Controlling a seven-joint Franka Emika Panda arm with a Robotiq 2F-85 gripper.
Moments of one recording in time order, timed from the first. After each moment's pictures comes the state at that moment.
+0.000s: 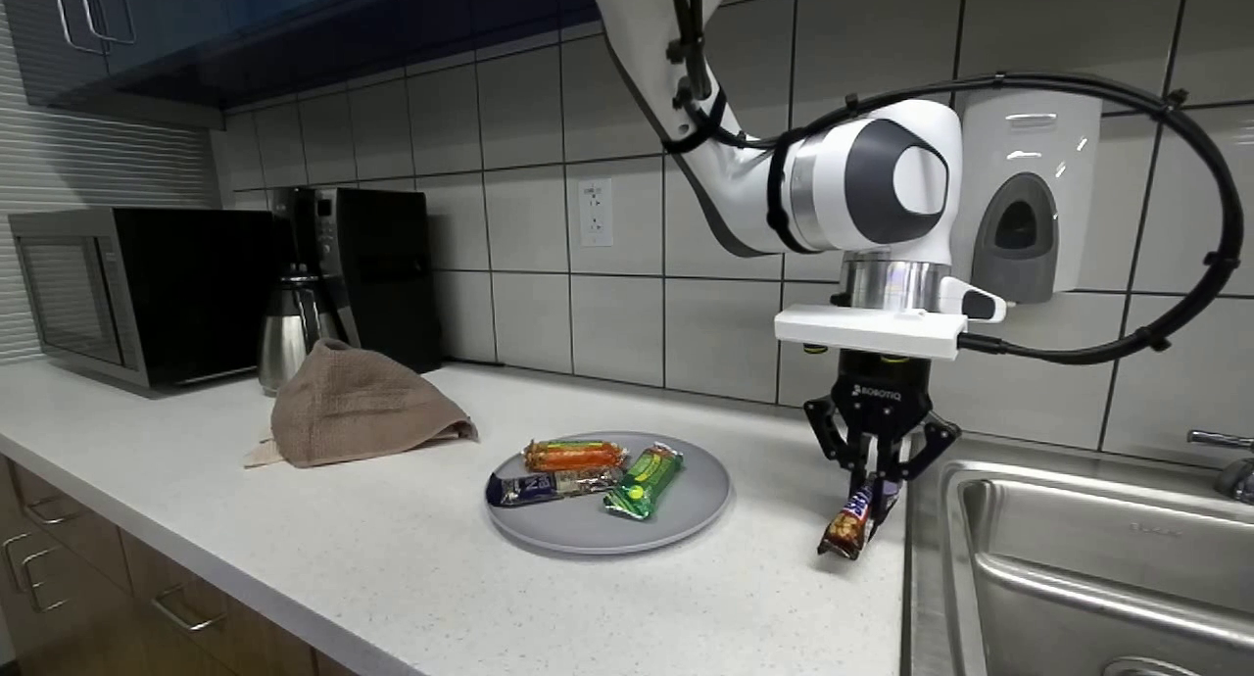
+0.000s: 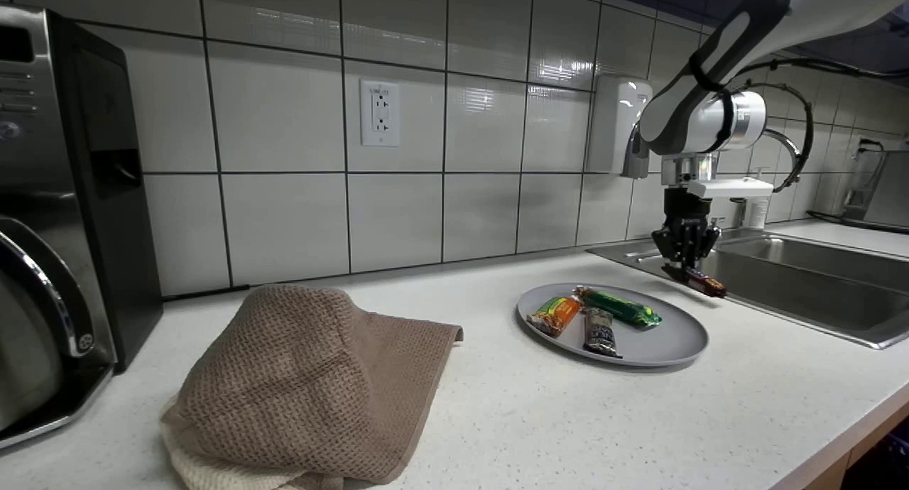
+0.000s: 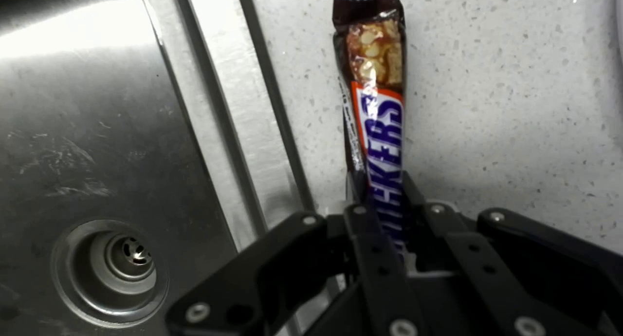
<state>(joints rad) -0.30 0.65 -0.12 -1.61 0.02 2.13 -0.24</state>
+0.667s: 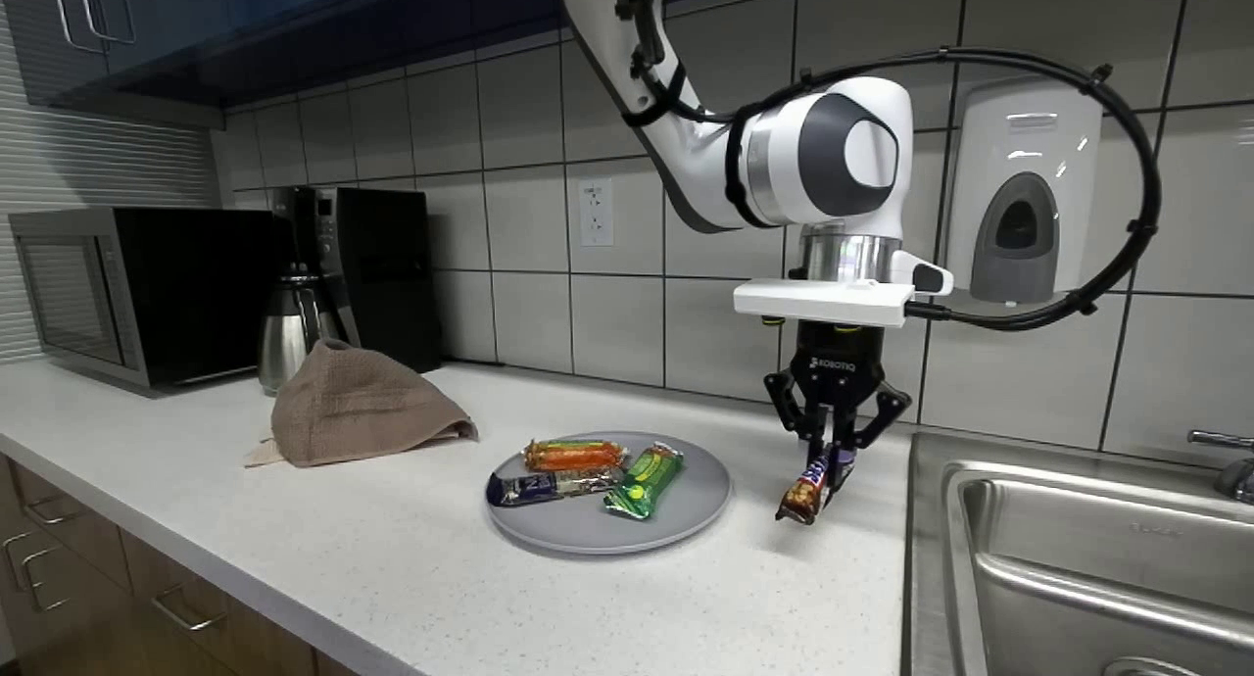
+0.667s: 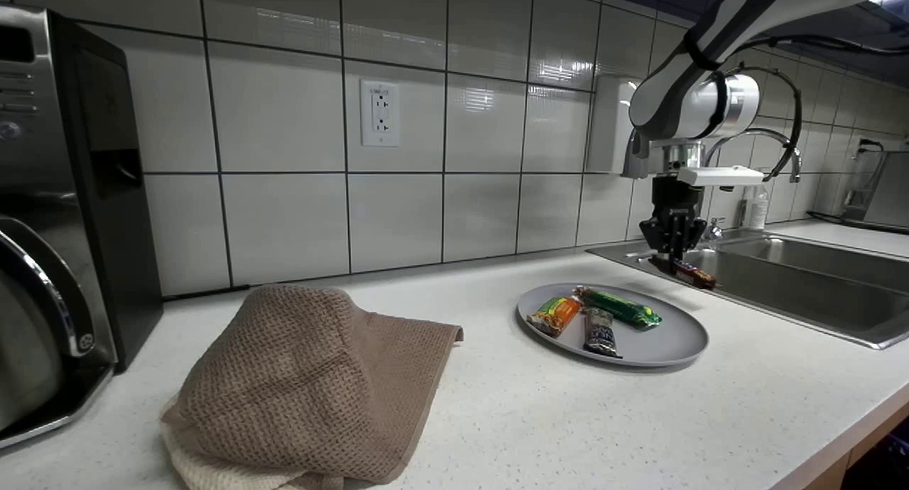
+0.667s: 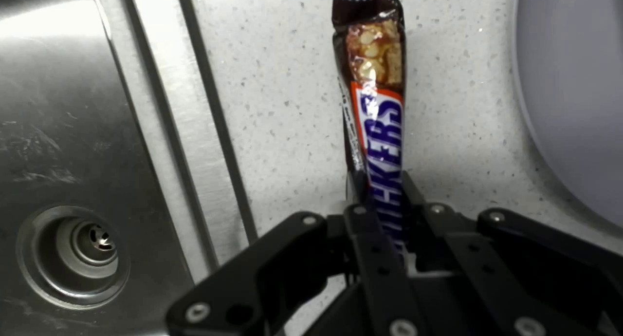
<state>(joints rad) -0.25 0.58 -0.11 -1.68 0.02 2.14 -0.24</state>
